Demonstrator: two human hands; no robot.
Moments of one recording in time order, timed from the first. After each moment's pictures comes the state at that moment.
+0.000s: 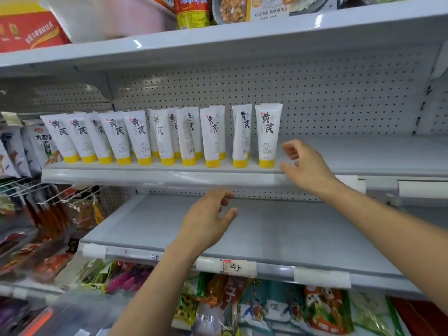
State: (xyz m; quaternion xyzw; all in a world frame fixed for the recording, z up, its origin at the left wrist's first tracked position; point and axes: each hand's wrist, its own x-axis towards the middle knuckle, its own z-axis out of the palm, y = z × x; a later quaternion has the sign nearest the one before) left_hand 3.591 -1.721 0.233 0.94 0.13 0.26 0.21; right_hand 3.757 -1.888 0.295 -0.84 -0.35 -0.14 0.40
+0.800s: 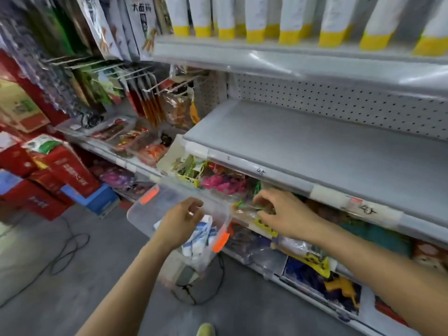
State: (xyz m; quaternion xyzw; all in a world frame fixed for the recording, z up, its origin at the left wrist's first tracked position) left_hand 3.354 -1.504 0.038 0.83 0.44 0.09 0.33; right_hand 3.553 -1.653 0.085 -0.78 -0.56 0.20 0.19
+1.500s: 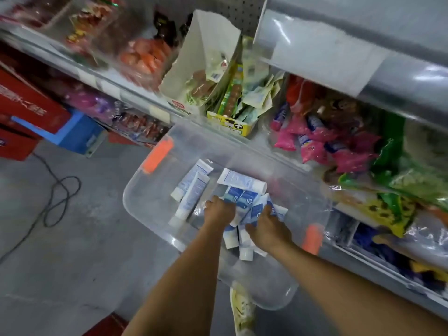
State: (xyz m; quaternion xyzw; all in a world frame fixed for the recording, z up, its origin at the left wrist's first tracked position) left_hand 3.383 -1.270 -0.305 0.62 0.62 -0.20 0.43; right_hand 3.453 -1.378 -0.292 -0.86 -0.25 0.44 0.04
